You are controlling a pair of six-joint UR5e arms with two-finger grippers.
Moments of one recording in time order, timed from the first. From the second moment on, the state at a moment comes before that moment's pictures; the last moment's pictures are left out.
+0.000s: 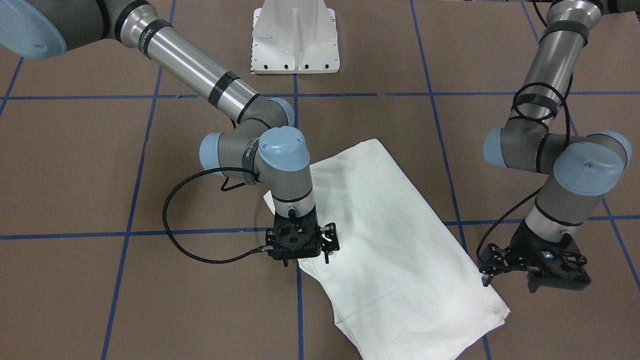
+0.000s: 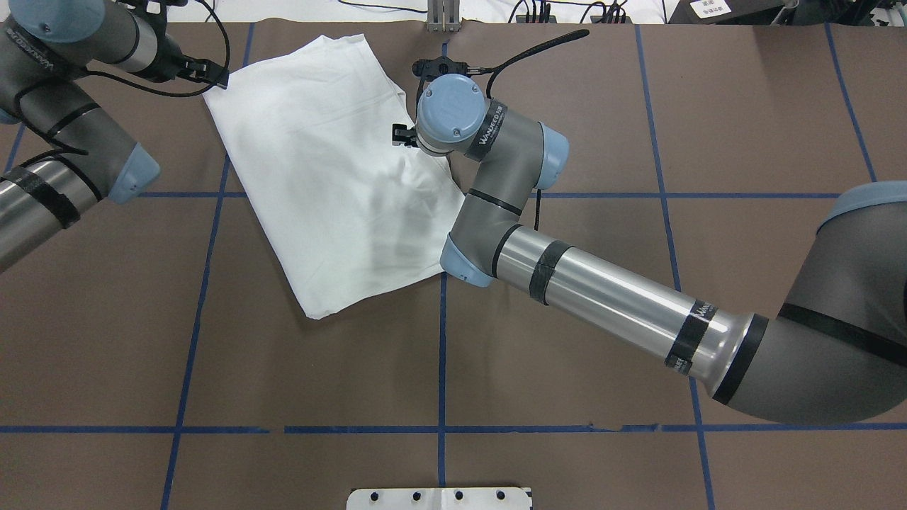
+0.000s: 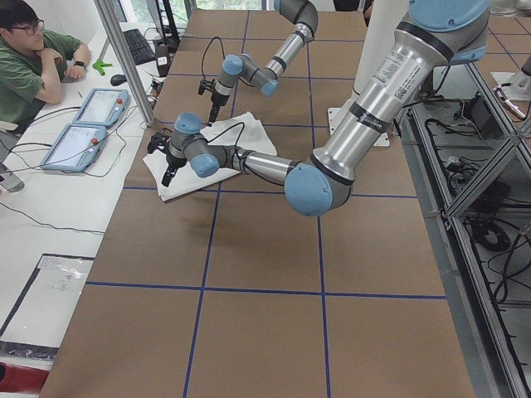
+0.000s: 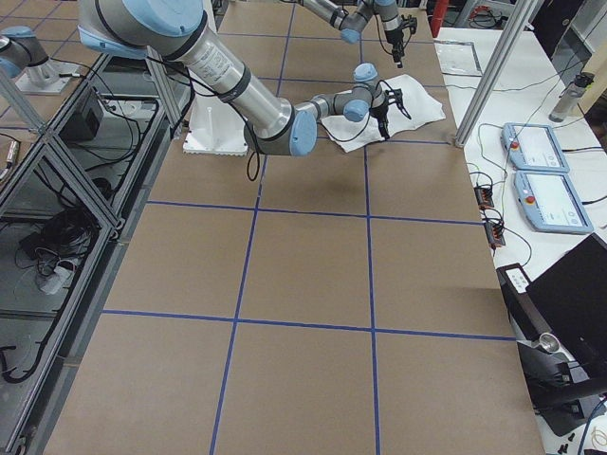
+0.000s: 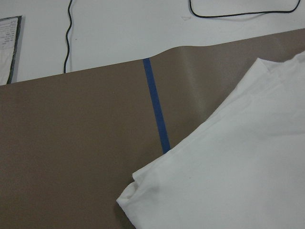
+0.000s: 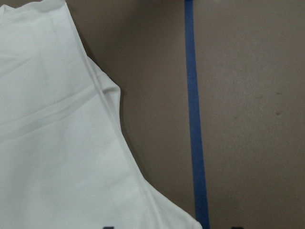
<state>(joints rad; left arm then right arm) -1.03 -2.18 -1.13 -2.29 -1.92 -0.70 0.62 -0.47 0.79 -0.92 1.62 1.19</state>
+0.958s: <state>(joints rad) -1.03 -2.17 -1.13 -2.29 -1.92 -0.70 0.61 -0.47 0.78 -0.92 1.61 1.19</state>
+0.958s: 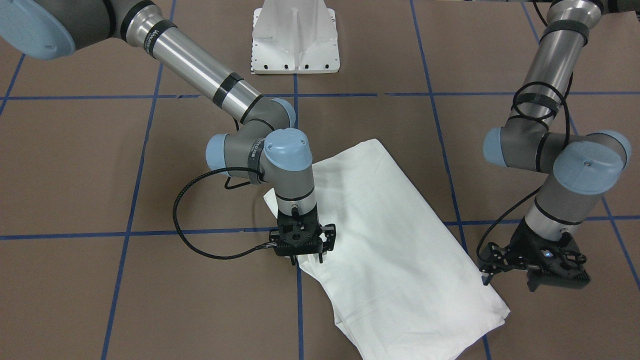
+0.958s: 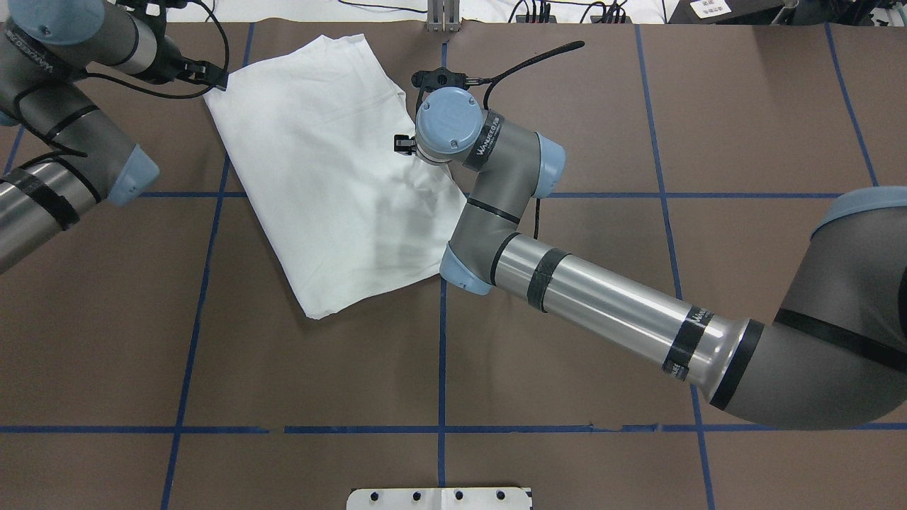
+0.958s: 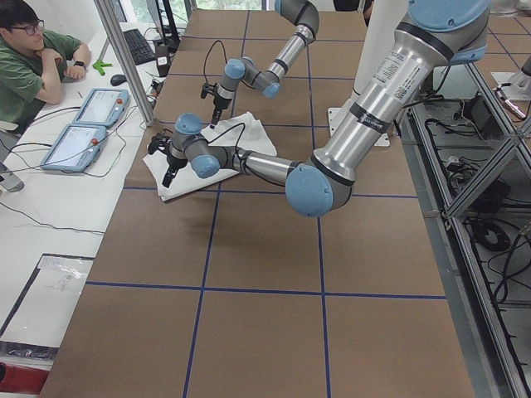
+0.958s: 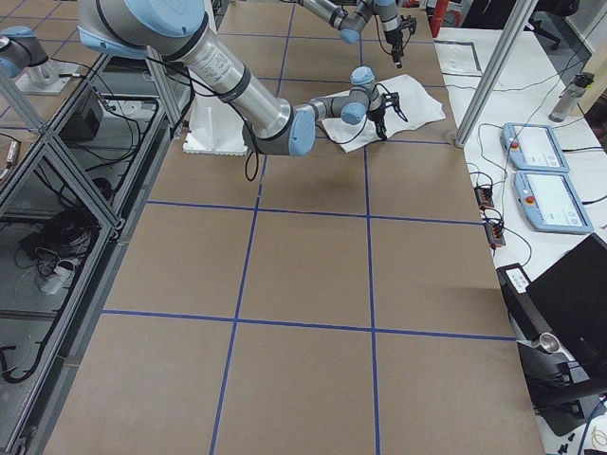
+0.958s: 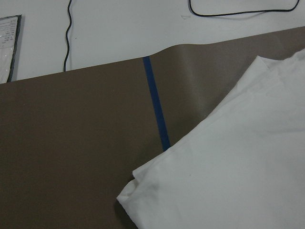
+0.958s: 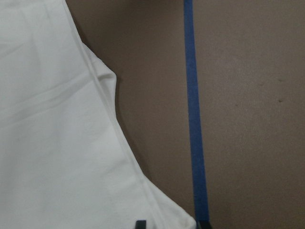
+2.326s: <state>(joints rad) -1.02 -2.17 -1.13 -2.29 -1.92 -0.70 0.55 -0.76 1.31 -1.20 1.65 1.20</state>
